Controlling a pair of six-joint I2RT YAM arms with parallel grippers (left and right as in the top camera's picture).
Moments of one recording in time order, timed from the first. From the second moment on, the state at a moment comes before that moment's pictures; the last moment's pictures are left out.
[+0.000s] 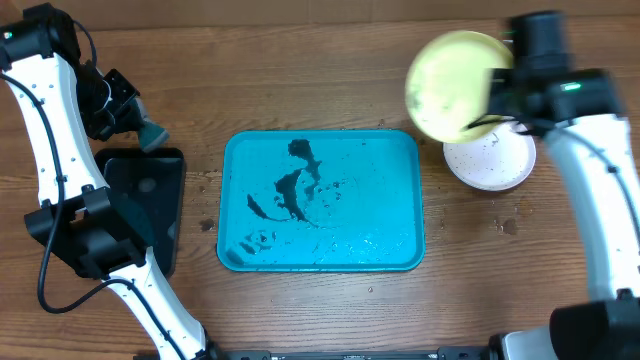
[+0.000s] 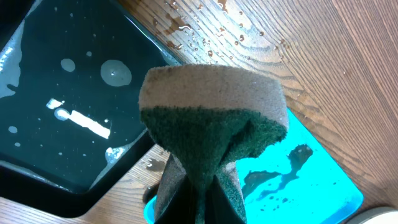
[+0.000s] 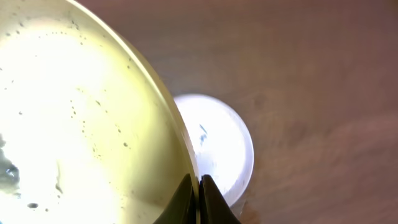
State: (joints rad) left arm 0.36 2.22 2.40 -1.69 0.20 -0.44; right arm 0.05 1.64 1.66 -1.04 0.24 0.22
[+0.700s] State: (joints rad) left arm 0.33 2.22 2.40 -1.69 0.20 -0.43; right arm -0.32 1.83 1.34 -0.86 -0.12 0.36
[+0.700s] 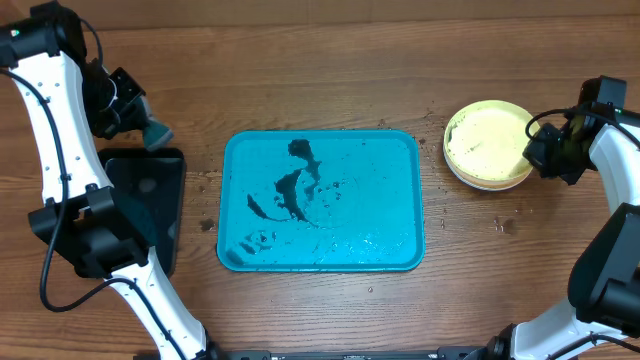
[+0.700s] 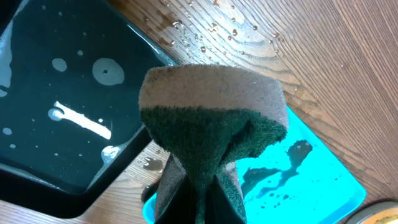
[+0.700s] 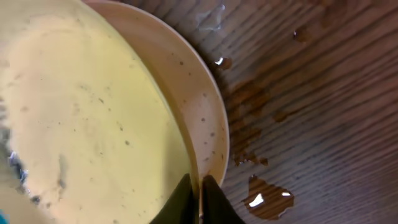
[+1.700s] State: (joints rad) left arm 0.39 2.03 2.01 -1.63 0.01 -0.41; right arm -0.17 1.55 1.34 -0.89 -0.52 0.27
